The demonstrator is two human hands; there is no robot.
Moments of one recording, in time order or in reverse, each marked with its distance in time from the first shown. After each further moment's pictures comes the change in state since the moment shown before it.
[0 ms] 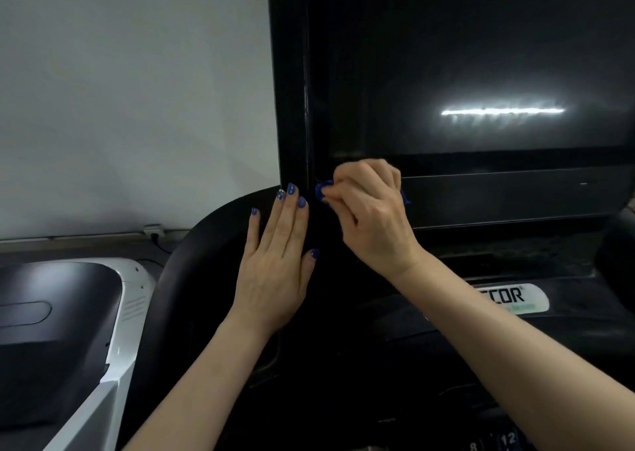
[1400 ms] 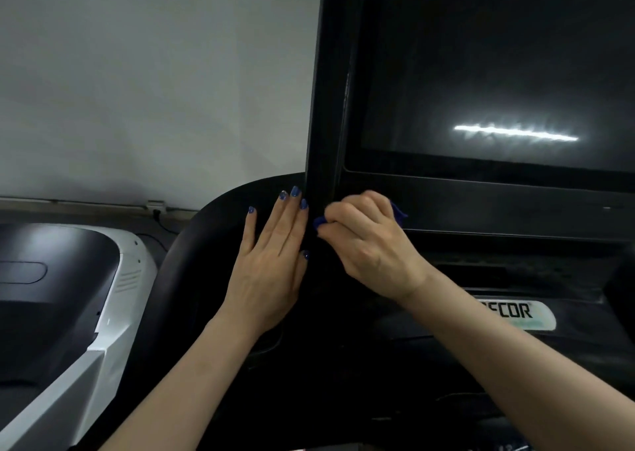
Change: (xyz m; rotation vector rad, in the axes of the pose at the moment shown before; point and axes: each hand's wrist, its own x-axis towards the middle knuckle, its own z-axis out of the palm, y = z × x) left_hand -0.028 -0.010 -0.012 0.046 -0.101 -0.097; right_hand -0.022 -0.017 0.005 -0.046 -0.230 -0.345
